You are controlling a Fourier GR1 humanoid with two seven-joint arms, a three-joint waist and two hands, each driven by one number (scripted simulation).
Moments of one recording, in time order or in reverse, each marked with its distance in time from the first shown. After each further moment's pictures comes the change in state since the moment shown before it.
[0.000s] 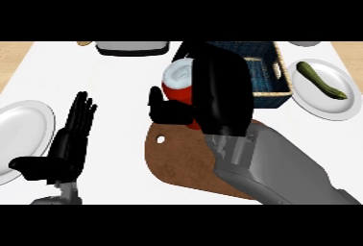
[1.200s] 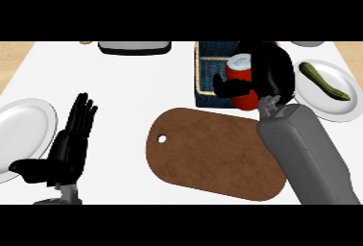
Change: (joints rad) left arm 0.014 -0.019 0.008 -0.012 -0.021 -0.019 0.001; right arm 0.193 -0.046 -0.304 0.221 0.034 0.068 -0.374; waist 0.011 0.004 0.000
